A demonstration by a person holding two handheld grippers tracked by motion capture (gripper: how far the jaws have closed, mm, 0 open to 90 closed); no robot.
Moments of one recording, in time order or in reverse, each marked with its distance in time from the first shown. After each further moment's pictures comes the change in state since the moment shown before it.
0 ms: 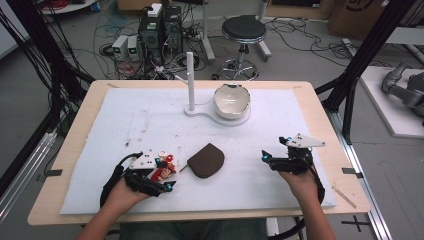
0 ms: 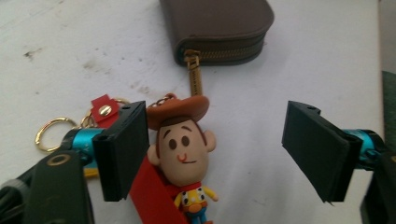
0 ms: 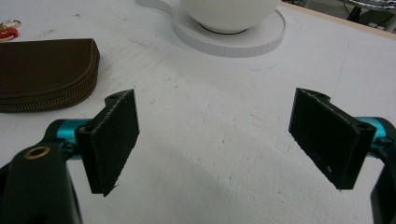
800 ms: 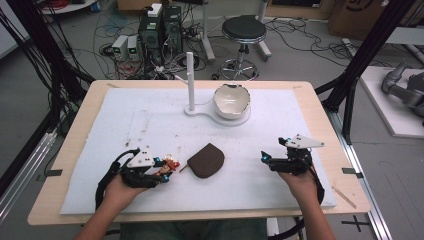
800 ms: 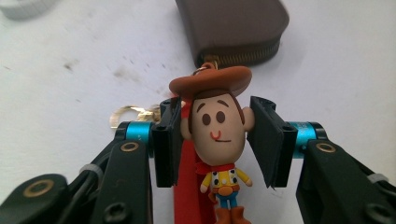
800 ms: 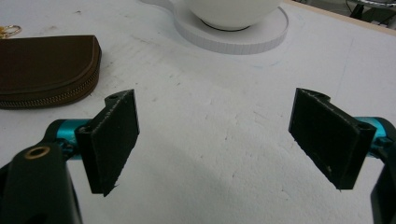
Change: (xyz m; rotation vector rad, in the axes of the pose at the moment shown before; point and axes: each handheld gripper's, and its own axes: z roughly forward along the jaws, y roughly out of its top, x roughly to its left) left arm 0.002 0.015 -0.022 -0.013 0.058 0.052; right arm 0.002 -0.001 0.001 0.007 0.004 0.002
